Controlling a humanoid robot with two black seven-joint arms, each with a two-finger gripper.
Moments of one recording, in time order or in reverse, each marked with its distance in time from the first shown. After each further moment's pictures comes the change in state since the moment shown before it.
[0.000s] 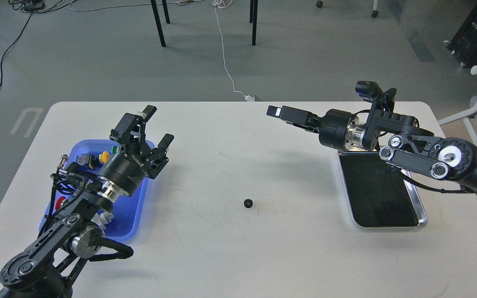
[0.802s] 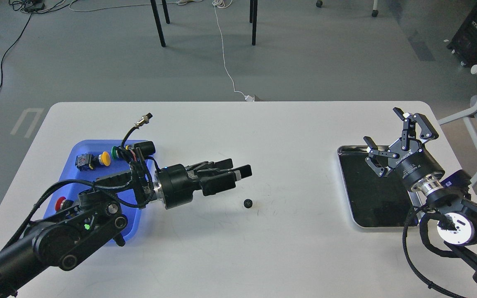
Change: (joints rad) left arm -0.391 0.097 0.468 0.022 1.101 -0.032 -0.132; right arm -0.626 -0.078 0.667 0.004 0.627 0.259 0.000
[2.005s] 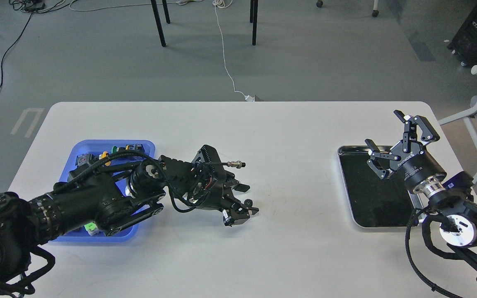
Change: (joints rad) left arm -0.334 -0.183 0.481 0.372 0.252 0.089 0.001; right arm -0.004 -0.013 -0.014 0.002 -0.003 0.000 0.000
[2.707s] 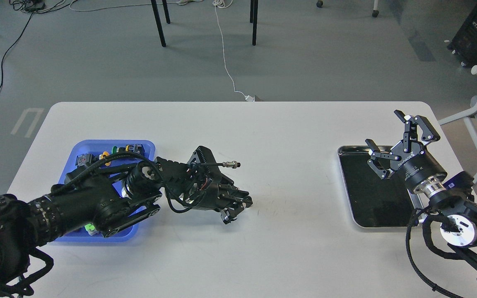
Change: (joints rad) left arm 0.010 0.004 0.005 0.031 -0.001 0.001 0.000; right arm 0.000 -0.003 0.001 0.000 0.000 0.000 0.000
